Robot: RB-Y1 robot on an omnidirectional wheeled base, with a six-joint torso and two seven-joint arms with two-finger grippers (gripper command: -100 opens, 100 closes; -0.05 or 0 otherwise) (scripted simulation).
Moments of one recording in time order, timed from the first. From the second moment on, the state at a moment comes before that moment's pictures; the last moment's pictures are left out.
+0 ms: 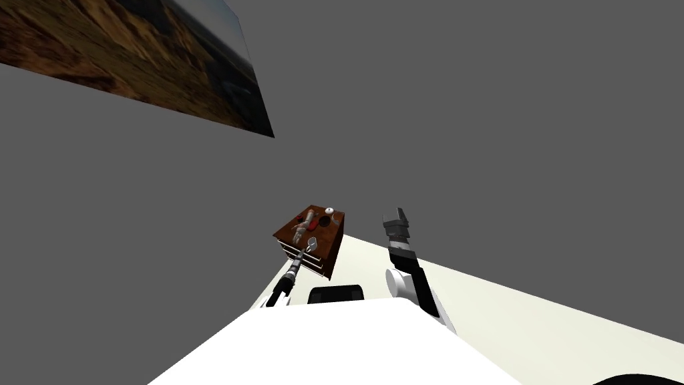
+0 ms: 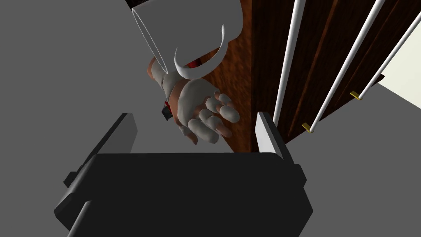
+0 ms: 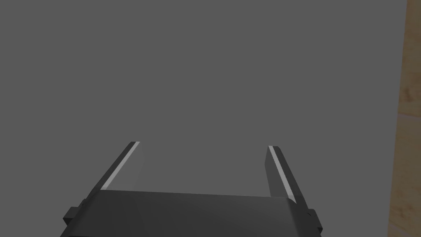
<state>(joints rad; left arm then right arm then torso) 0.03 0.15 -0.01 -0.70 -0.05 -0.44 -0.13 0.51 0.04 -0.02 -2.22 -0.07 -0.36 -0.17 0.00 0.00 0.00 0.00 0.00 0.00</state>
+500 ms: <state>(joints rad) -0.02 0.15 0.01 -0.59 -0.07 -0.46 -0.13 0.51 0.04 -0.02 -2.22 -0.07 -0.36 -0.17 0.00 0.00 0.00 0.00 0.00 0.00</state>
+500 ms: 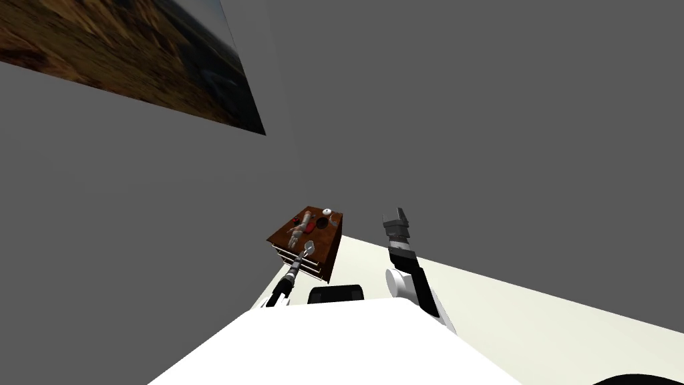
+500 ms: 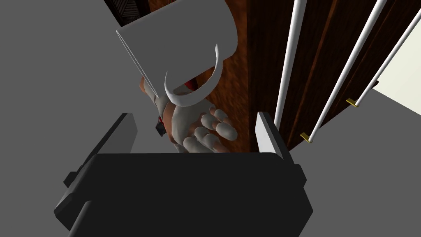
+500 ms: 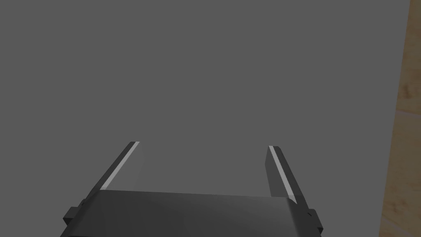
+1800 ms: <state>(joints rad) -0.01 0.14 0.02 -0.56 -0.07 -0.49 -0.14 0.51 0.04 -0.02 -2.22 -0.07 -0.36 -0.17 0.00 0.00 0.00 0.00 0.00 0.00</state>
